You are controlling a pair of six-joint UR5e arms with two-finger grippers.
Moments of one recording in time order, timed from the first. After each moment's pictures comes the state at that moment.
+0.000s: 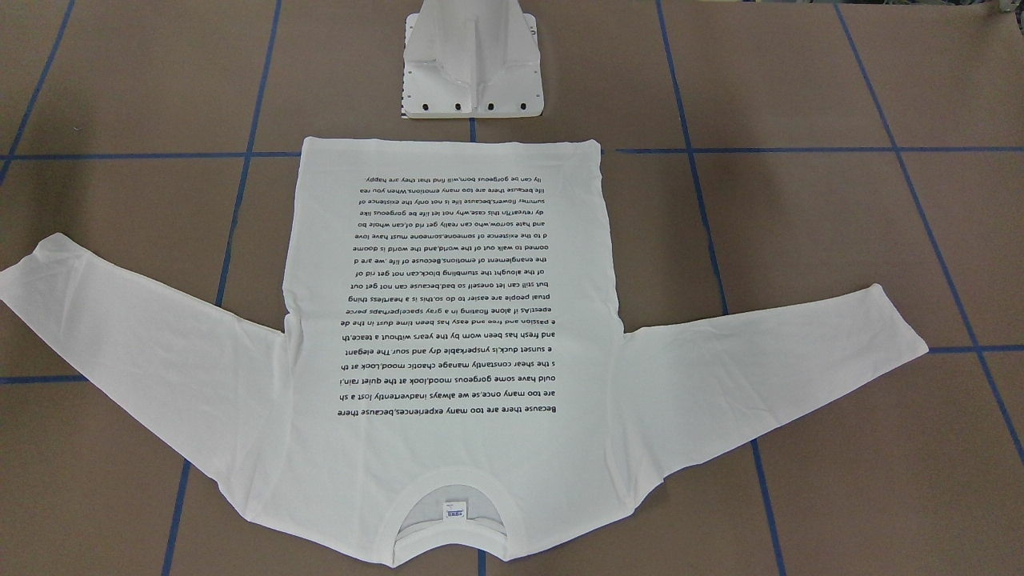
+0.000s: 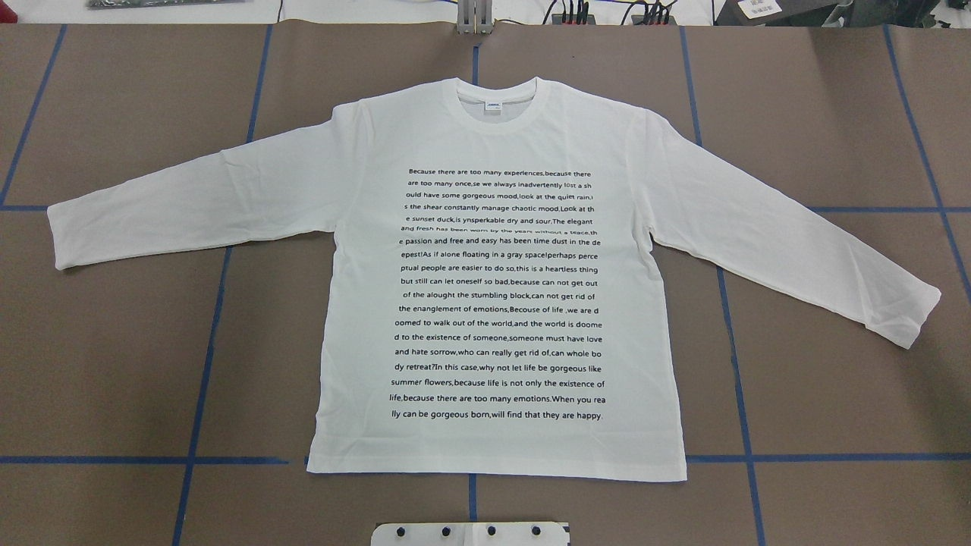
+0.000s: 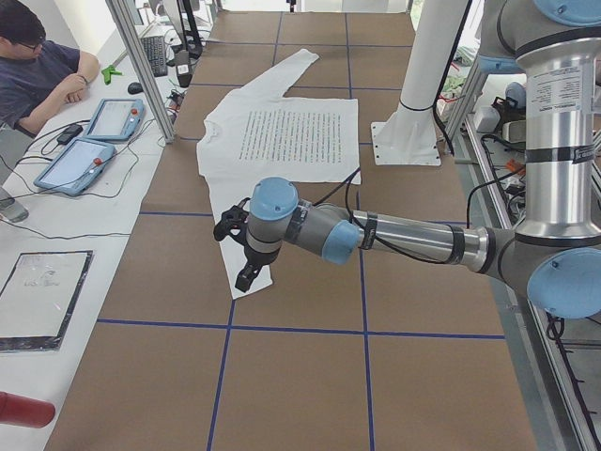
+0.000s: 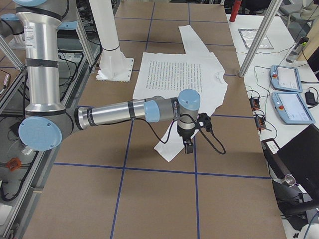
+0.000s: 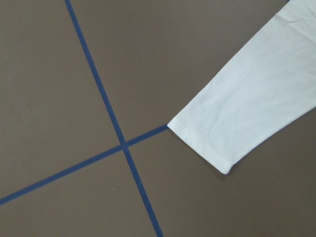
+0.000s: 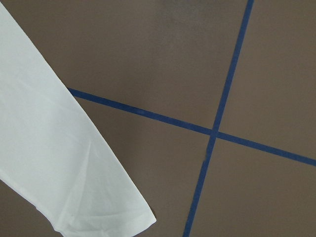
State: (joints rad) left arm -1.52 -1.49 -1.78 -1.87 -2.36 0.12; right arm 1.46 -1.57 1.76 -1.56 2.29 -0.06
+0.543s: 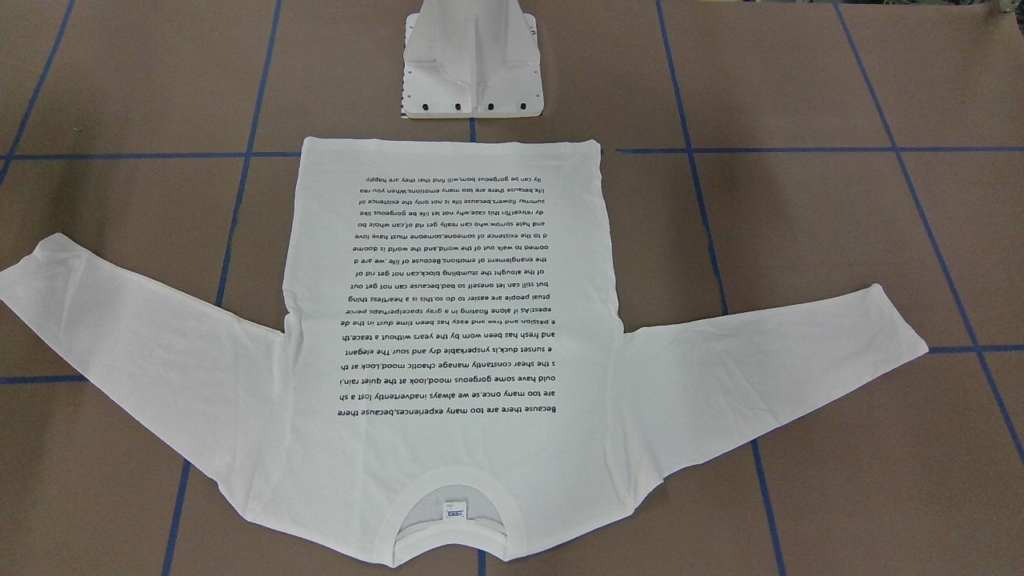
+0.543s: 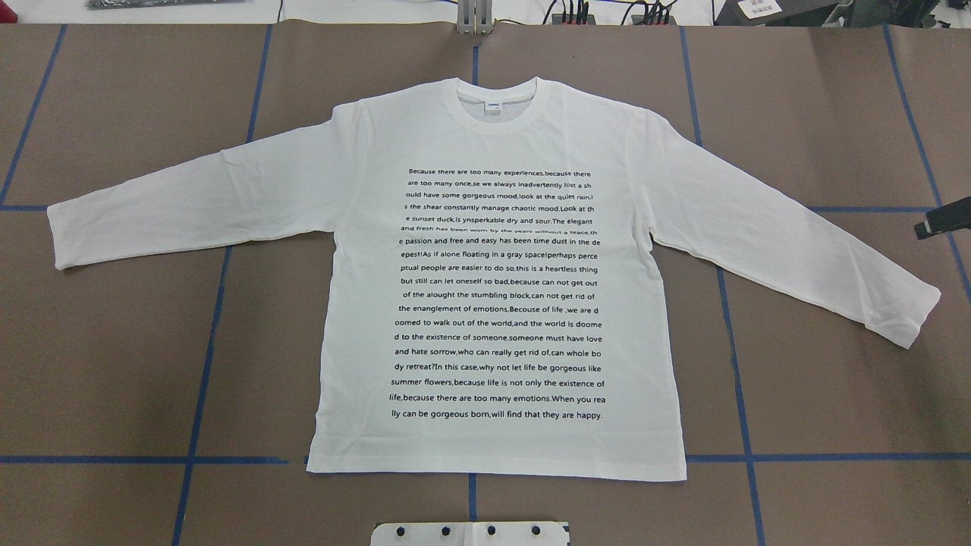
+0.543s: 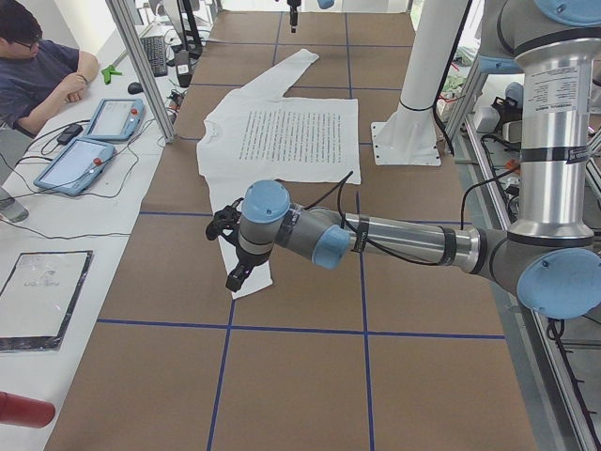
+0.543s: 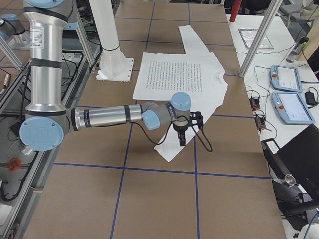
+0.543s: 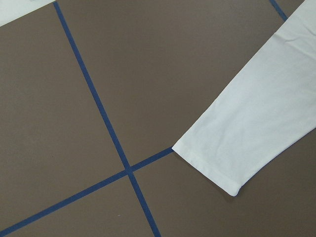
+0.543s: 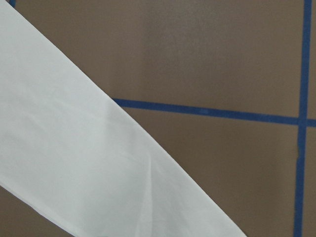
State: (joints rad) left arm -1.52 -1.50 -1.76 -1.89 -2.36 0.12; right arm 1.21 -1.69 1.74 -1.09 2.25 0.53
